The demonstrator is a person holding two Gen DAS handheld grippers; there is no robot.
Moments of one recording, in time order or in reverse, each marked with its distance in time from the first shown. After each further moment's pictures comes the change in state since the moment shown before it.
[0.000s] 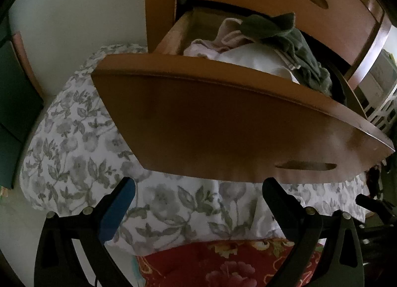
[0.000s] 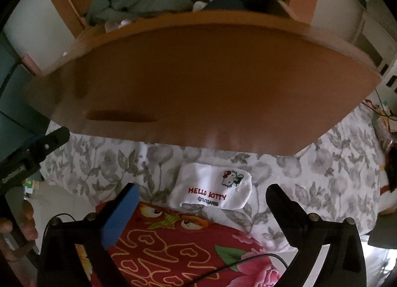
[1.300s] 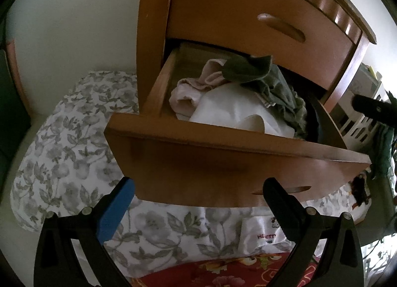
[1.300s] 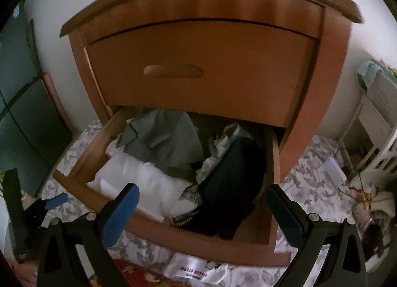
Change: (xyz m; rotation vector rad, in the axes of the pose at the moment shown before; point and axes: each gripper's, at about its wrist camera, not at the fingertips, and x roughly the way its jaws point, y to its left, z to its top) left arm -0.028 0.005 0.013 0.028 -0.153 -0.105; right arm -0.092 0.020 0.111 -0.161 -0.360 -0.021
